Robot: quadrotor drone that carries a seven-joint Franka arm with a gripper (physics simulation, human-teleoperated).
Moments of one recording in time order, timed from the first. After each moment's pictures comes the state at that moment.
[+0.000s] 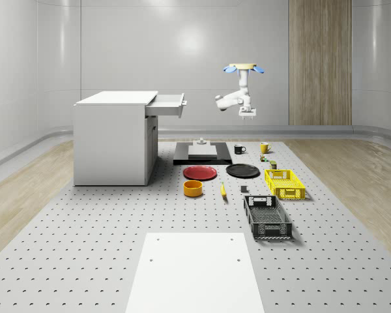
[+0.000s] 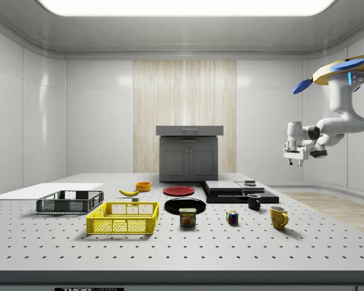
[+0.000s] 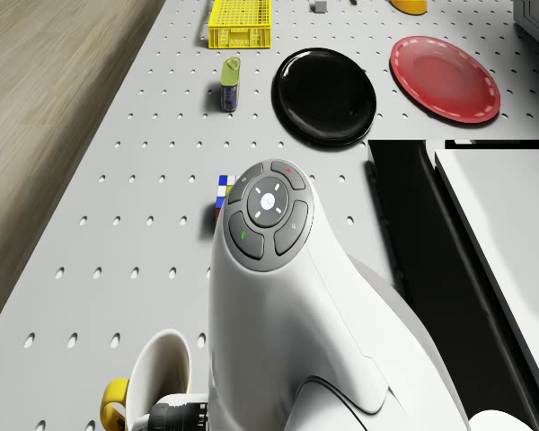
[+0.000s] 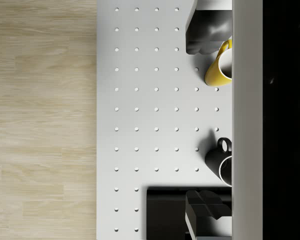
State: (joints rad) arm -1.09 -1.20 1.30 -2.89 -1.92 1.28 1.62
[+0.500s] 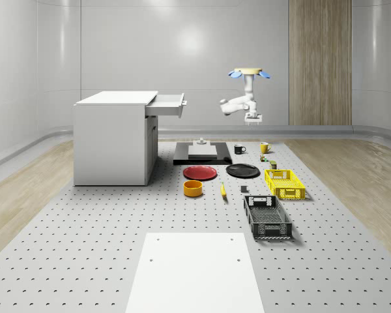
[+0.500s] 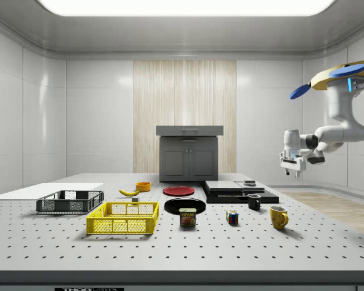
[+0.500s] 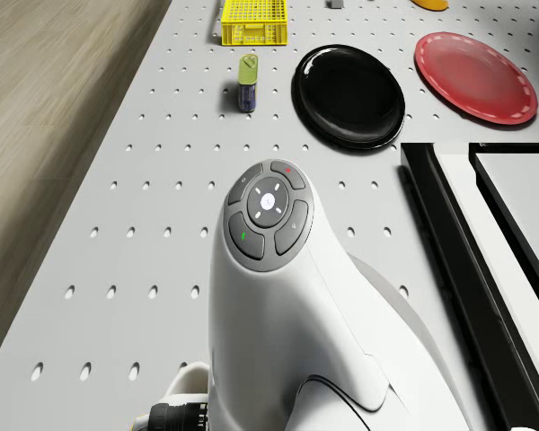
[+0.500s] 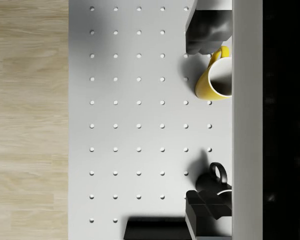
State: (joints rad) arm -1.10 -1.24 1.32 -2.88 -1.90 1.32 1.63
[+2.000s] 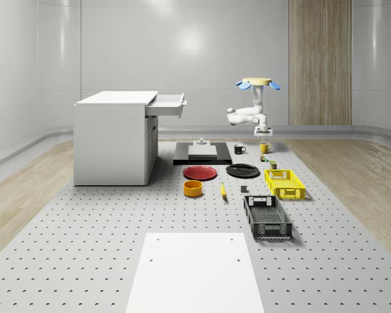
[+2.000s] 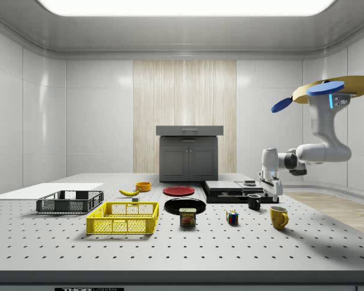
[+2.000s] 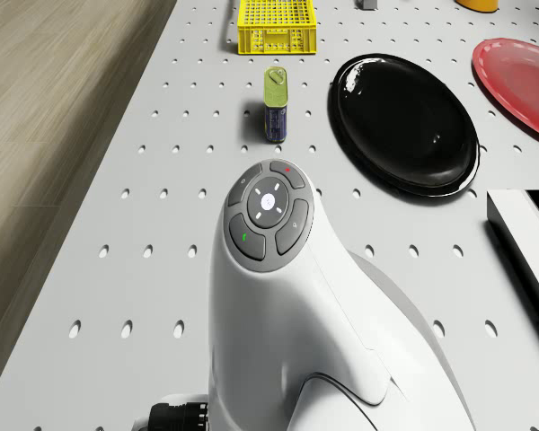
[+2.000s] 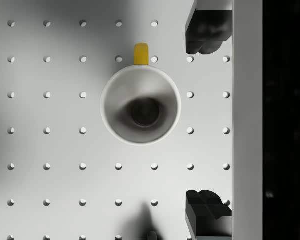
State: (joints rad) arm -1.13 -1.36 1.34 -2.88 -1.84 1.42 1.66
